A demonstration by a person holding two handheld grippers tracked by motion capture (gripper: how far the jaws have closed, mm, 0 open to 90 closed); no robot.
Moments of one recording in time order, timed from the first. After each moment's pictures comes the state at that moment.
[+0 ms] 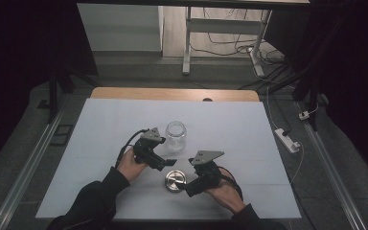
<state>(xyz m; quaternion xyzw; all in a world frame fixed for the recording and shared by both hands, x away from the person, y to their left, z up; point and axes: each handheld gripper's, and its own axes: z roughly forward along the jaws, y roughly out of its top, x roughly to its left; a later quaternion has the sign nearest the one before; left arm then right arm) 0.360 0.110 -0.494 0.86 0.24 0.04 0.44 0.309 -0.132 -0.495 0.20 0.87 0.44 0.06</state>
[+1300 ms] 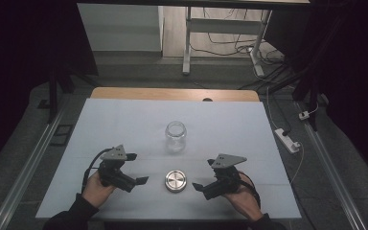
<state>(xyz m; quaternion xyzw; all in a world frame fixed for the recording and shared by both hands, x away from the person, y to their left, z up) 0.280 0.192 -0.495 0.84 0.30 0.05 0.46 0.294 -0.183 -0.486 0.24 0.86 0.43 0.10</state>
